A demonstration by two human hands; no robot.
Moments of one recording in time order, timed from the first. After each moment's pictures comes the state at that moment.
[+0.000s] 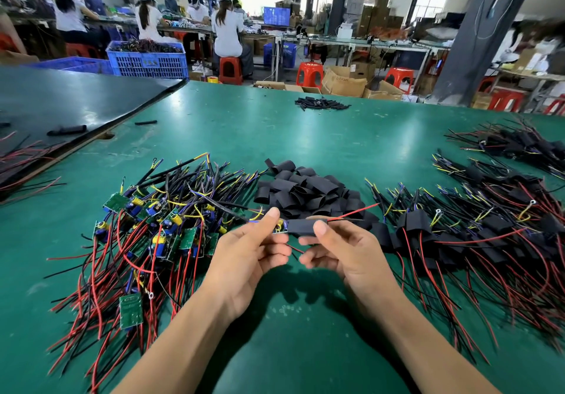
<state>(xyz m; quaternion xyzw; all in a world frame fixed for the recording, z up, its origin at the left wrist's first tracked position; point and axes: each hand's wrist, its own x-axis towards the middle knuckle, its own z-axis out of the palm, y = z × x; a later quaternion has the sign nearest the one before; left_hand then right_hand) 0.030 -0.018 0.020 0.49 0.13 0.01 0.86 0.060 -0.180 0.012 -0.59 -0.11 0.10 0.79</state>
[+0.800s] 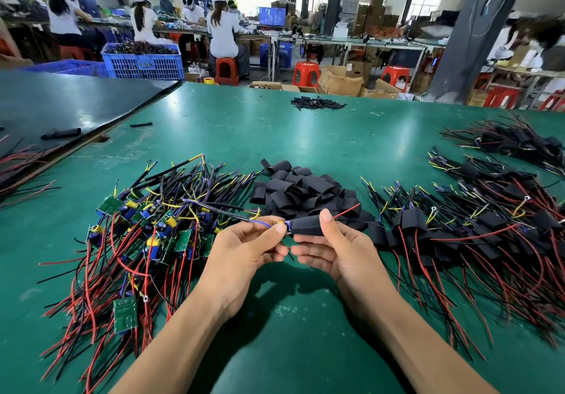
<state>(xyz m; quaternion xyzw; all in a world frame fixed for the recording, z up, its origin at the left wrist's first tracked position) 0.029 -0.019 0.014 0.54 0.04 0.06 0.84 0.064 -0.174 0.010 -0.57 -0.04 0.12 0.81</state>
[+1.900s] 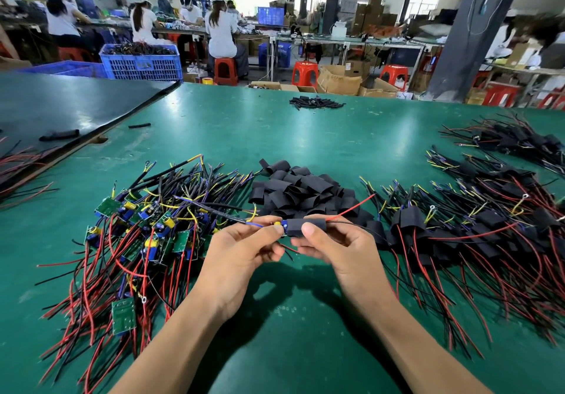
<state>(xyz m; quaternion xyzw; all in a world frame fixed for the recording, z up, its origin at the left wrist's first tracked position) 0.031 -0.017 0.013 0.54 0.05 0.06 0.84 0.061 -0.178 0.005 -0.61 -0.13 0.01 0.78</state>
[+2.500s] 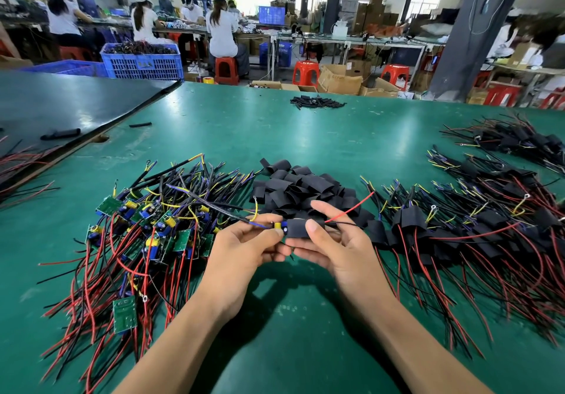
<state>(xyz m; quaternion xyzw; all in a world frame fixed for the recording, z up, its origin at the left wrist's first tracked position) 0.030 -0.018 0.011 0.58 0.05 0.08 0.81 0.061 -0.173 0.009 -0.55 -0.11 0.08 0.83</state>
